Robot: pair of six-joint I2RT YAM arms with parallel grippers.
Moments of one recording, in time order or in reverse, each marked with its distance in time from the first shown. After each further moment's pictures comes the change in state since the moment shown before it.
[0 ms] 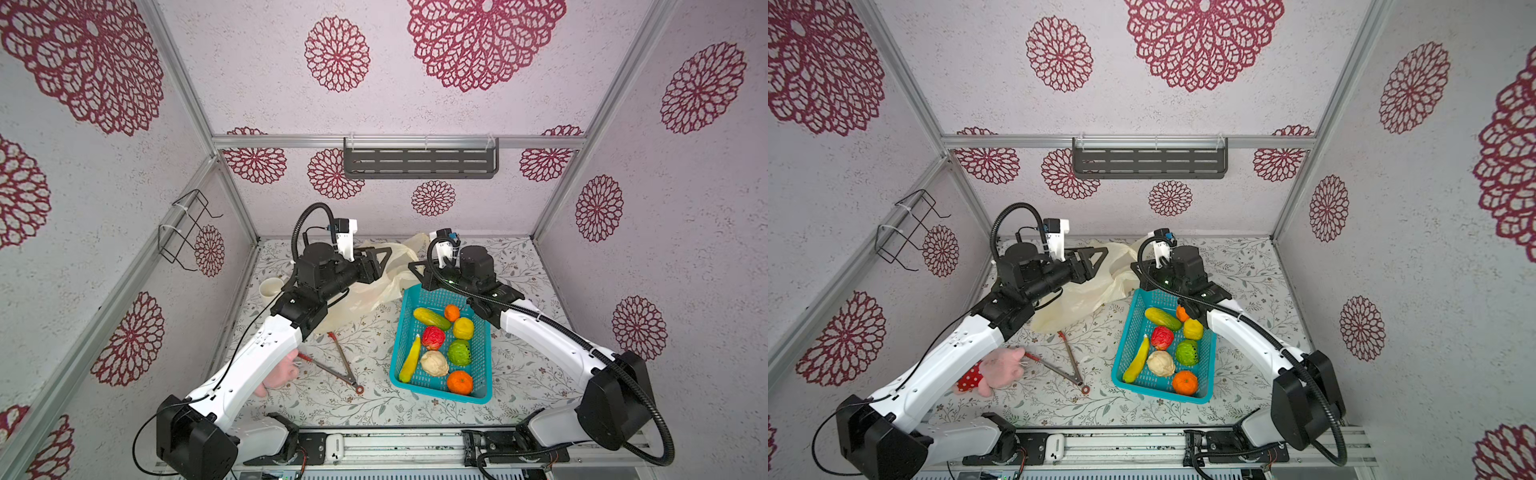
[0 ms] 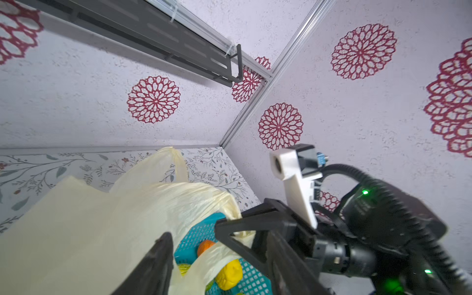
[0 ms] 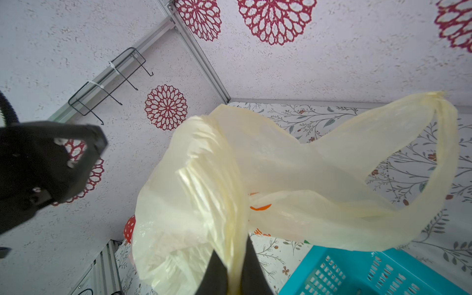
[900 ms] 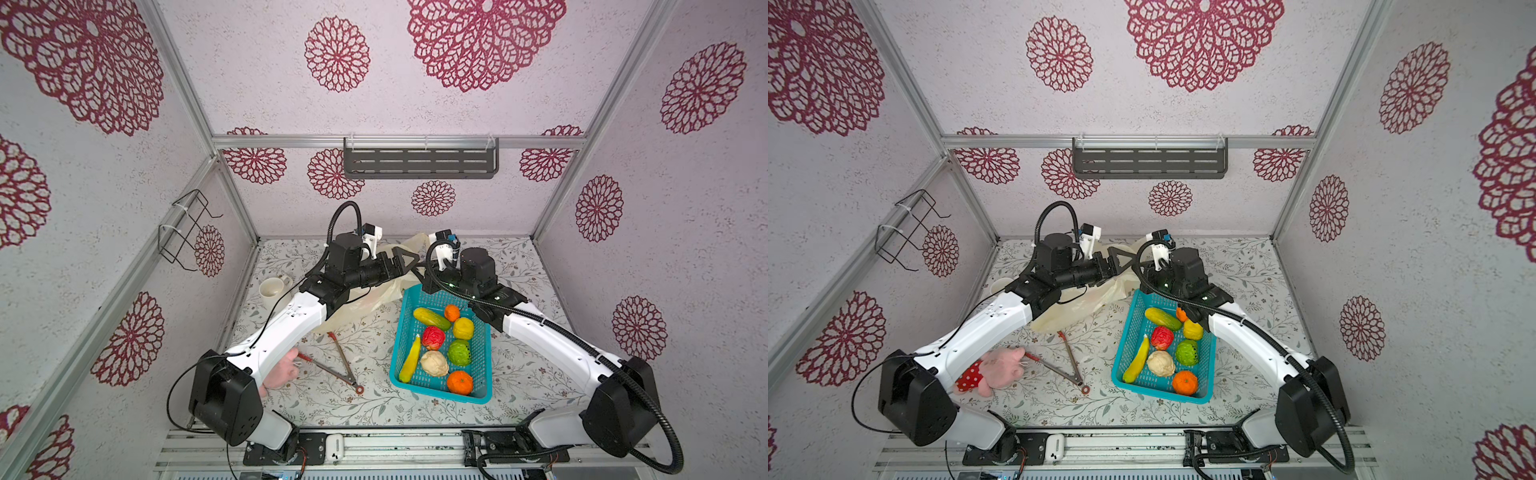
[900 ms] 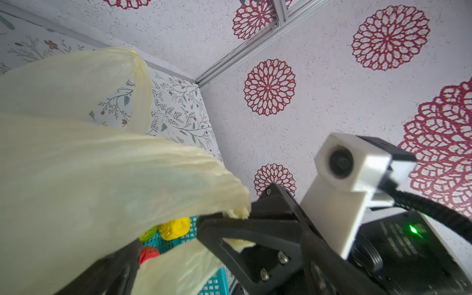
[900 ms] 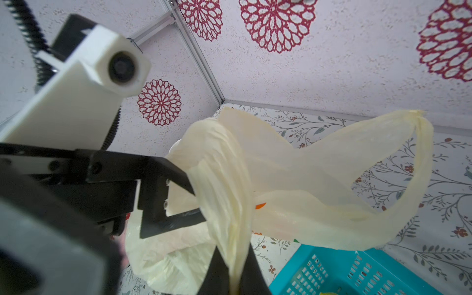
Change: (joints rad) left arm -0.037 0.251 0.093 -0.040 0.175 -0.292; right arm 0.024 -0.042 -0.011 -0.023 0.050 -0.084
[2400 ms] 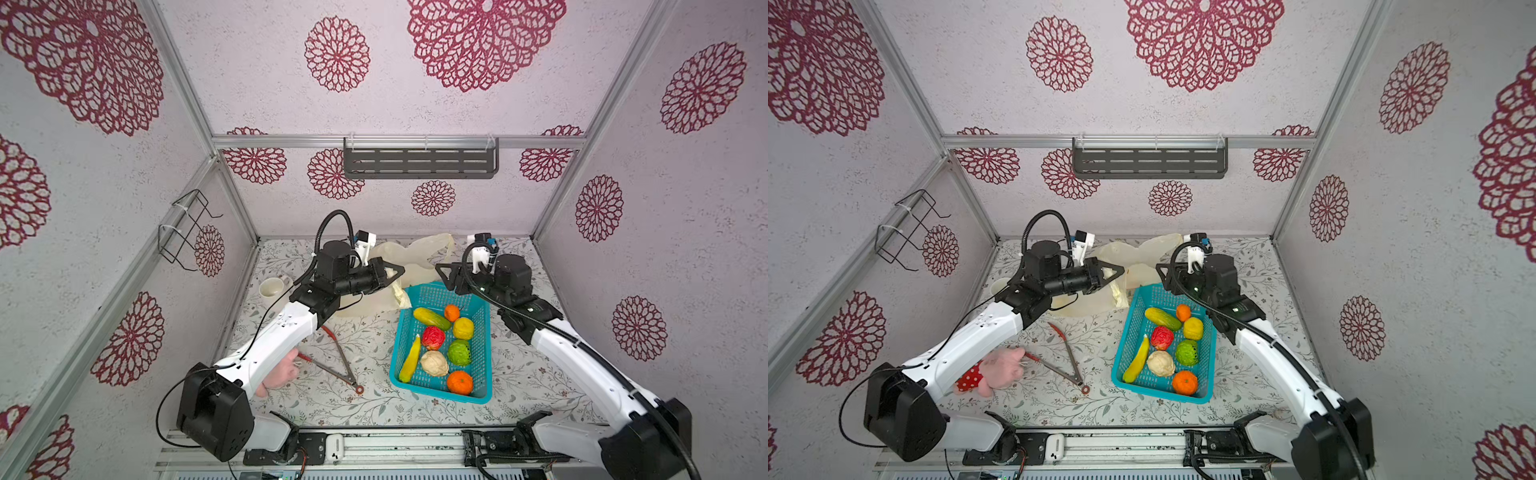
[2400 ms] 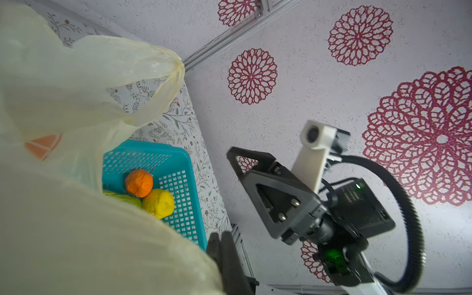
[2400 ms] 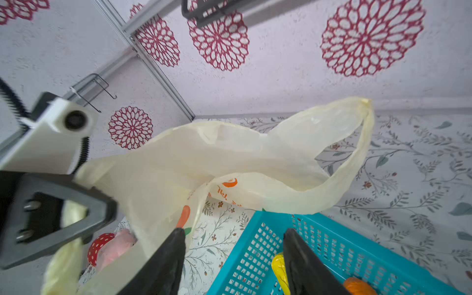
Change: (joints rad) left arm 0.041 -0.121 -0.130 0.055 0.162 -0.068; right arm -0.142 -0.135 -0.113 -0.074 0.025 0.071
